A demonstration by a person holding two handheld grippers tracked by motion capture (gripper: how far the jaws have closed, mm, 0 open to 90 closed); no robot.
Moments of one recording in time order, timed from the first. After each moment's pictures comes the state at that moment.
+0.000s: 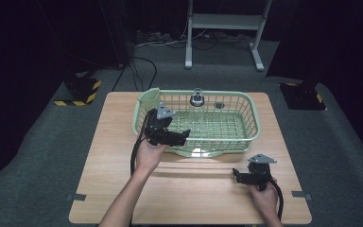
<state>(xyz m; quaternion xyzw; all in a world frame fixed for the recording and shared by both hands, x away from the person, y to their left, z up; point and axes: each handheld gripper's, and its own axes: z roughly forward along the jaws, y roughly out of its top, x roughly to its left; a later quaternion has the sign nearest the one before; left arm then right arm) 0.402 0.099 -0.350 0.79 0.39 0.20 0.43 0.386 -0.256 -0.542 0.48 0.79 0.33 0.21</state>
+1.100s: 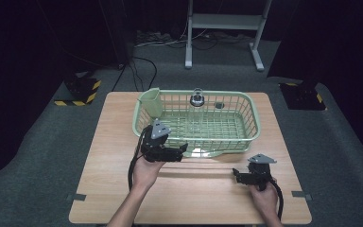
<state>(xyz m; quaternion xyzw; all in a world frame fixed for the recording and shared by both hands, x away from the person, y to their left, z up) 0.365 0.108 -0.377 0.78 0.39 0.21 0.44 0.386 -0.256 -0.542 0.48 0.79 0.33 0.21</state>
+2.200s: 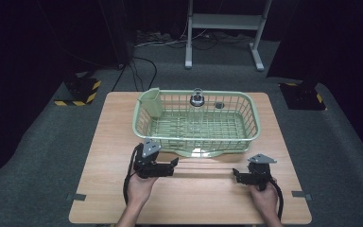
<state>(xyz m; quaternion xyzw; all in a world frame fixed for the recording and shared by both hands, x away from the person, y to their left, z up) 0.344 0.130 -0.434 0.77 0.43 0.20 0.43 0.386 -0.256 -0.542 0.48 0.79 0.33 0.21</state>
